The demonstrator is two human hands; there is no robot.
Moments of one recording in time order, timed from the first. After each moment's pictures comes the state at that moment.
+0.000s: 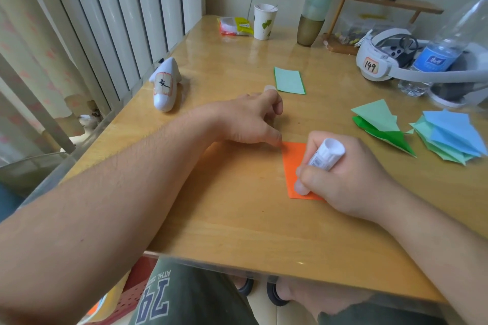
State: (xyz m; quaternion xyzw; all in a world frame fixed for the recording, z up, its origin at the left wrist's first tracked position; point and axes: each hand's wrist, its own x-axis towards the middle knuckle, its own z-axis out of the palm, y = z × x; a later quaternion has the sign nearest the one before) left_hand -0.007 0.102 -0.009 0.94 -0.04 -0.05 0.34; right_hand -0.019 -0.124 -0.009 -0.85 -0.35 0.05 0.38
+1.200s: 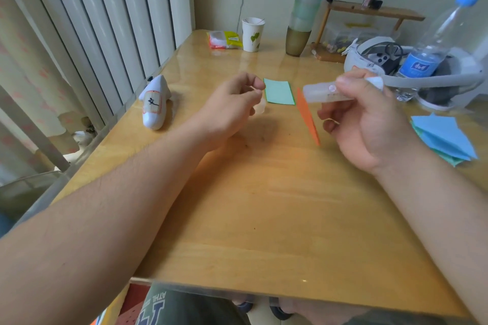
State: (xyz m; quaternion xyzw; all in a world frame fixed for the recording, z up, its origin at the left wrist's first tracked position) left_hand 0.008 0.101 -0.002 0.78 0.07 0.13 0.60; right_hand 0.044 -0.119 0.032 -0.60 -0.19 0.11 0.77
